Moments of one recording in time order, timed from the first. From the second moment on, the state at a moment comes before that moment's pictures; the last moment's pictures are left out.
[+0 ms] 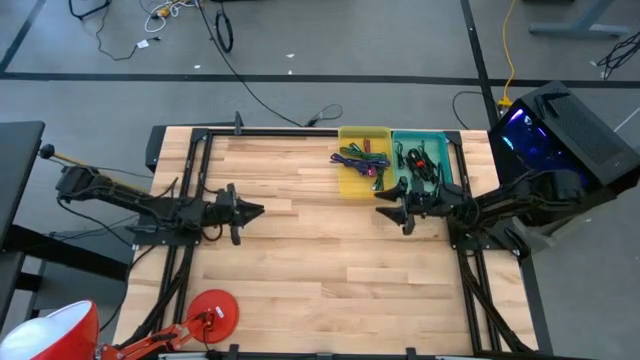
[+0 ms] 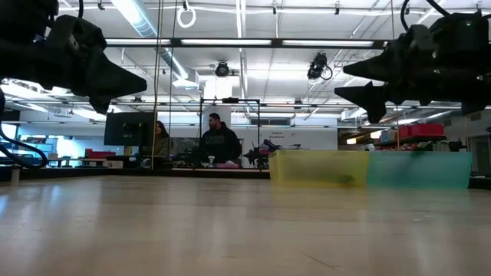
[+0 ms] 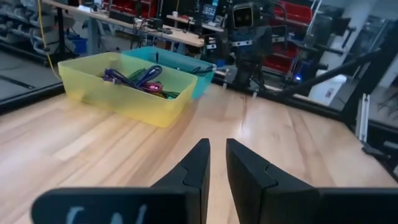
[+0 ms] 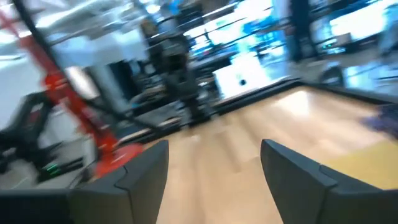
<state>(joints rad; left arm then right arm) -0.21 0.60 0.01 0.52 -0.44 -0.28 -0.15 1.21 0.02 1.27 -0.12 0.36</state>
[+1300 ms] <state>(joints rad) -0.21 0.02 0.01 0.52 -0.44 -0.30 -0.15 0.17 0.02 1.02 0.07 0.36</state>
